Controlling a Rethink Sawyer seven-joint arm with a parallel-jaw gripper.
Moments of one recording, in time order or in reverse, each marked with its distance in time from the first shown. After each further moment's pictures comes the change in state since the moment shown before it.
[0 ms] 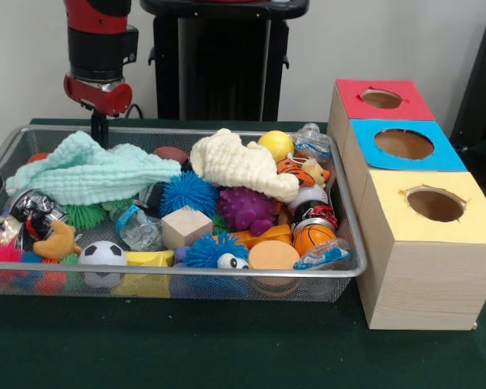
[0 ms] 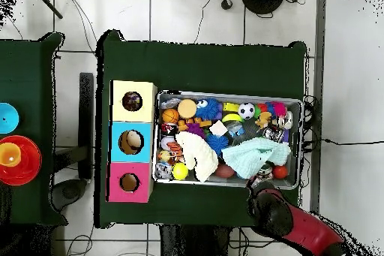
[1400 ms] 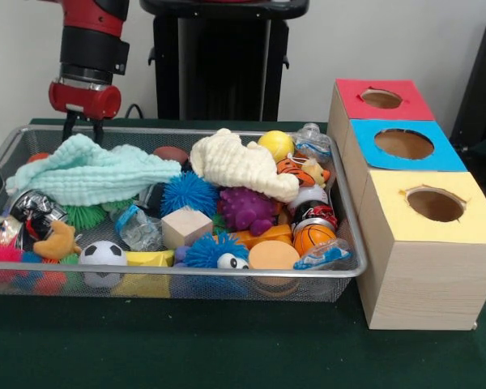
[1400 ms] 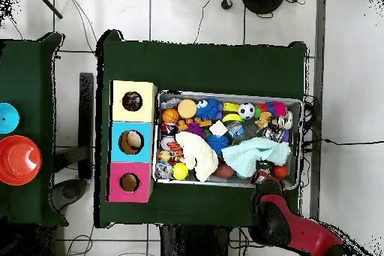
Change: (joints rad) arm -0.065 0.052 0.022 -0.009 -0.190 -0.384 0.000
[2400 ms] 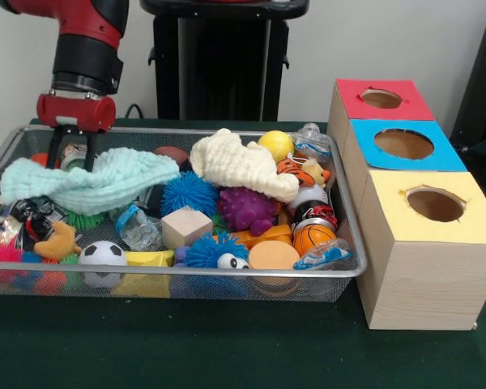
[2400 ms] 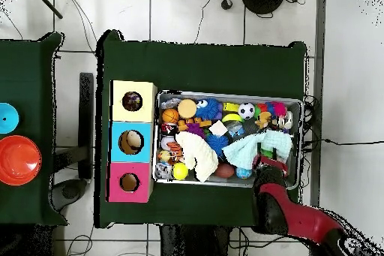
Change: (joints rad) arm 0.051 0.043 0.000 -0.105 -0.072 -0.182 0.000
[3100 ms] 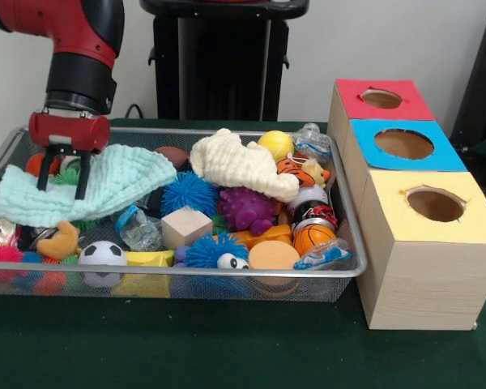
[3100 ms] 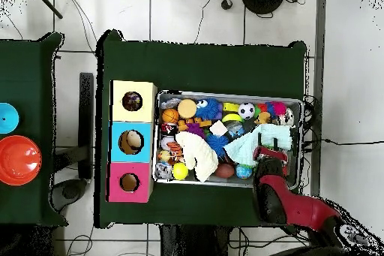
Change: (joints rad) arm 0.037 0.067 -0.016 -0.096 -0.012 -0.034 0.000
